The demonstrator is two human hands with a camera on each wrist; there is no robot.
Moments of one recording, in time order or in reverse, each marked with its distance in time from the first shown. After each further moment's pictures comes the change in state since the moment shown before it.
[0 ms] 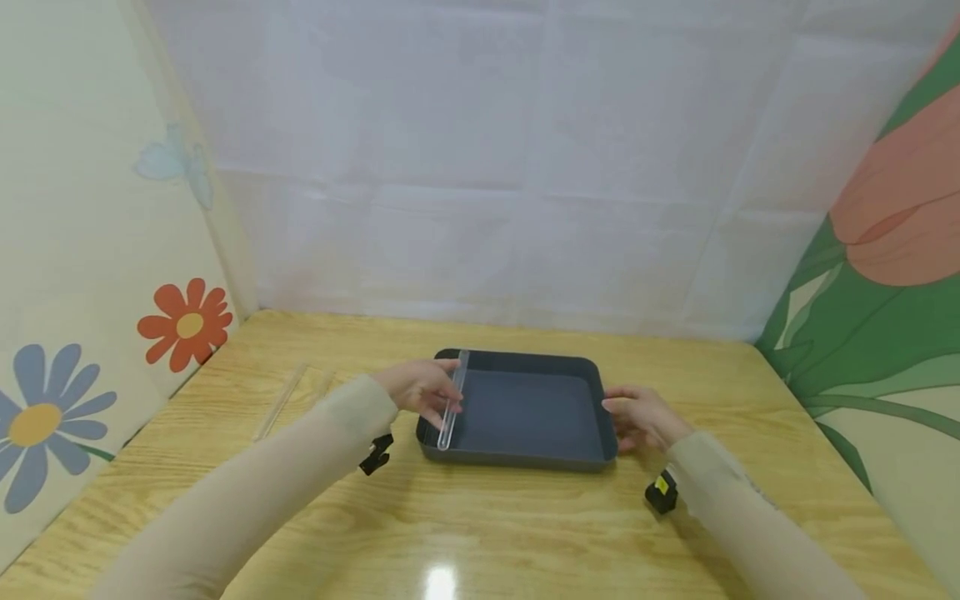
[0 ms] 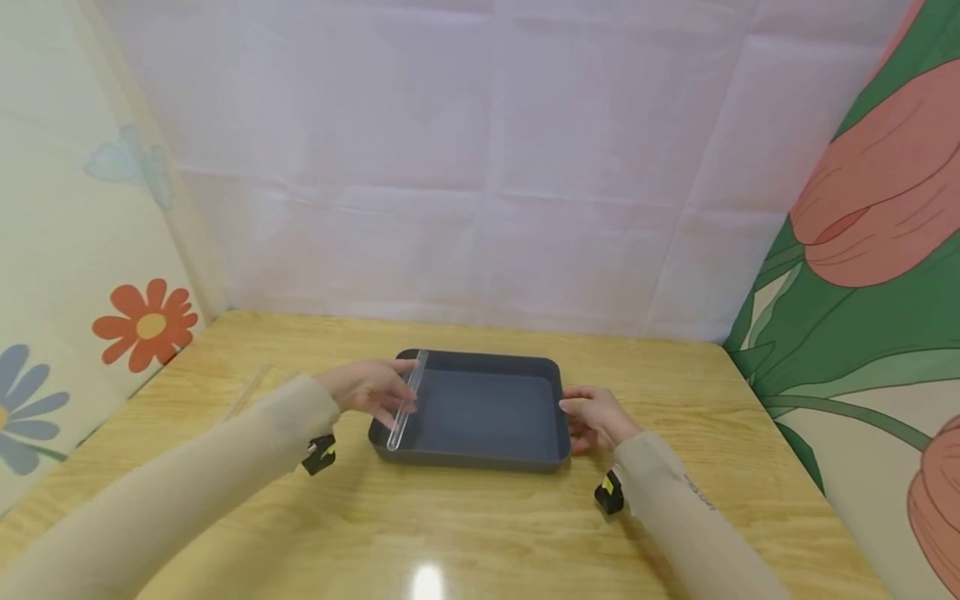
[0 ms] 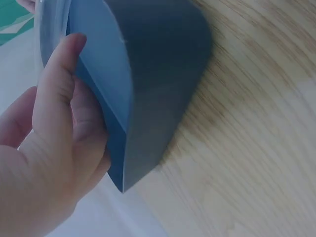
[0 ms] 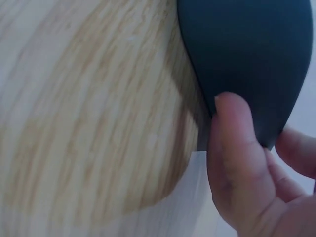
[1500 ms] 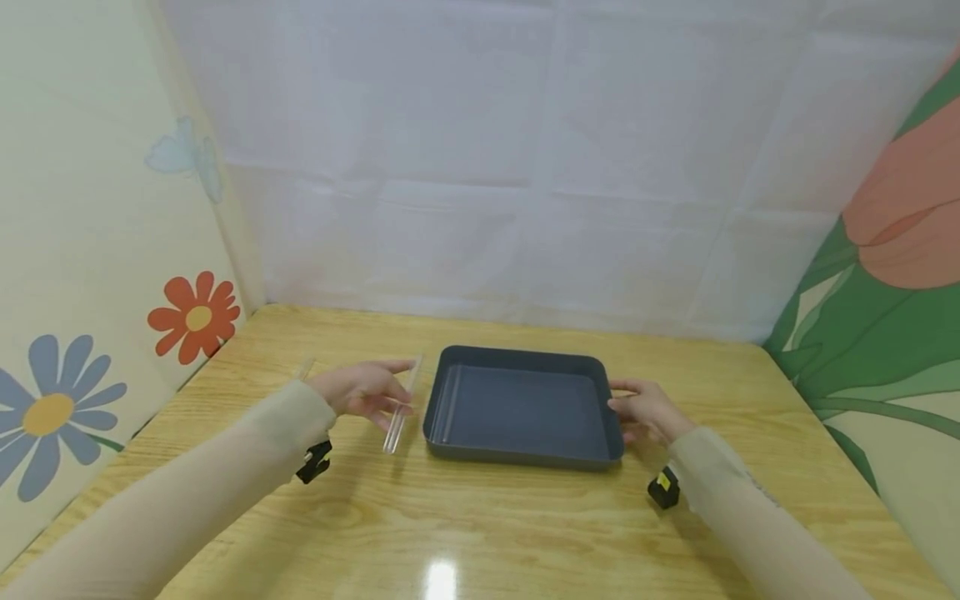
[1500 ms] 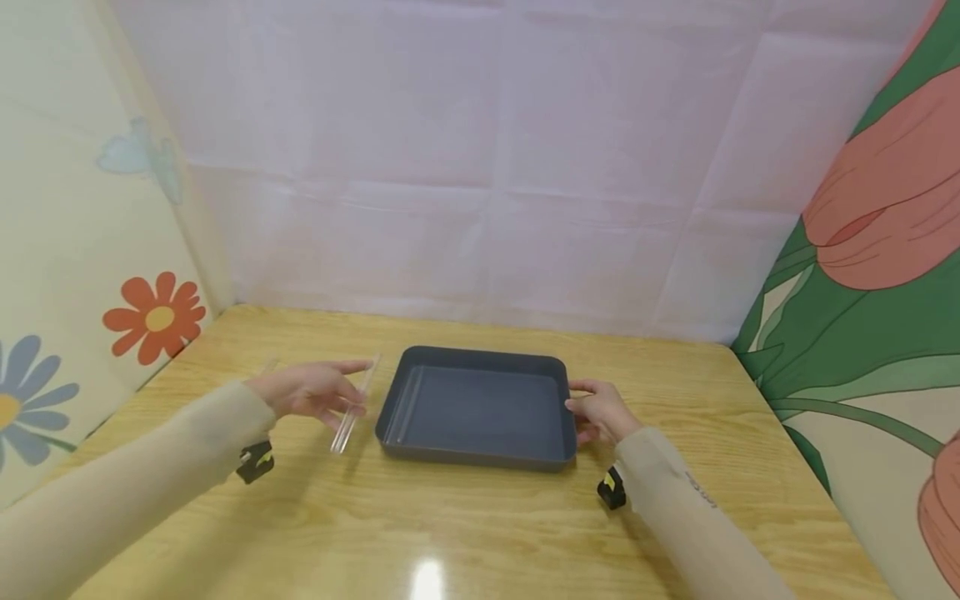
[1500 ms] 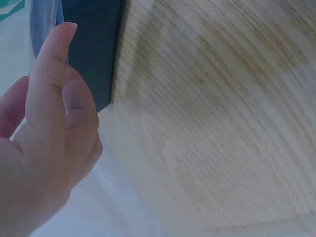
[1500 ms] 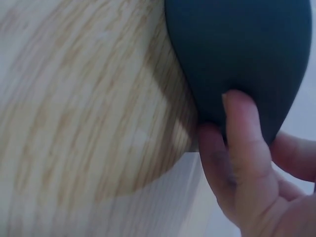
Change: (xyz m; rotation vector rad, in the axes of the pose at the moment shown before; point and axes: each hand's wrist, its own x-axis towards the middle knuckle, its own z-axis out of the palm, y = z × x) left_hand -0.041 -0.029 -0.061 -0.007 -0.036 0.058; right_hand -0.001 -0.012 0.007 -0.088 0.026 -0.025
